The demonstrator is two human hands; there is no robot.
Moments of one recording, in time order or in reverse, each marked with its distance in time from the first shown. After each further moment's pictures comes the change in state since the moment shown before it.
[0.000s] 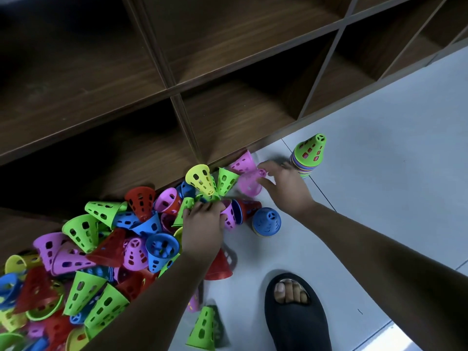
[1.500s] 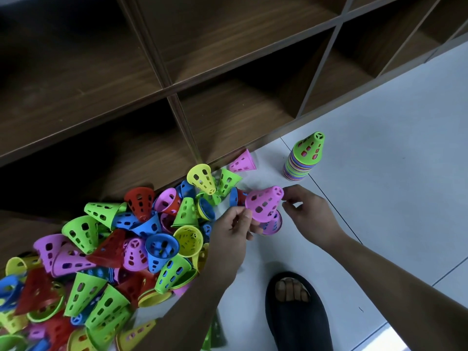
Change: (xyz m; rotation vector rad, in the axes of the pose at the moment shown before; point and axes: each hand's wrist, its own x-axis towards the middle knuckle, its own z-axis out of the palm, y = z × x) left_hand -0.030 0.070 -0.029 -1.319 -0.147 -0.409; right_hand -0.082 0.006 -0.033 0.222 -0.050 0.287
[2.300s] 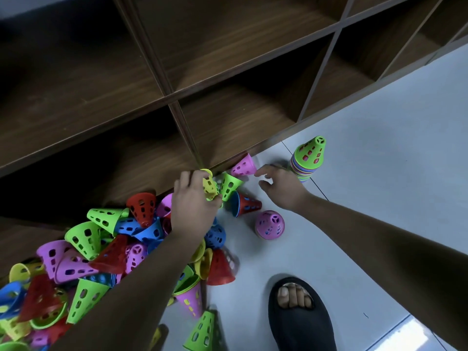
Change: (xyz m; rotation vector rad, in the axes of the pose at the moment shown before) left_hand 0.083 0.029 -0.070 1.011 0.264 0.344; right_hand 0.093 -0.029 0.028 -0.182 -0.168 -0.135
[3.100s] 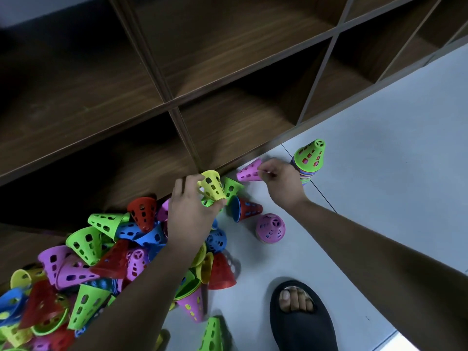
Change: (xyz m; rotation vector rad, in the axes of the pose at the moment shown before) left_hand -0.011 0.007 -0.020 -0.152 -0.016 -0.072; right_hand 0.009 -0.010 0.008 0.344 0.280 0.162
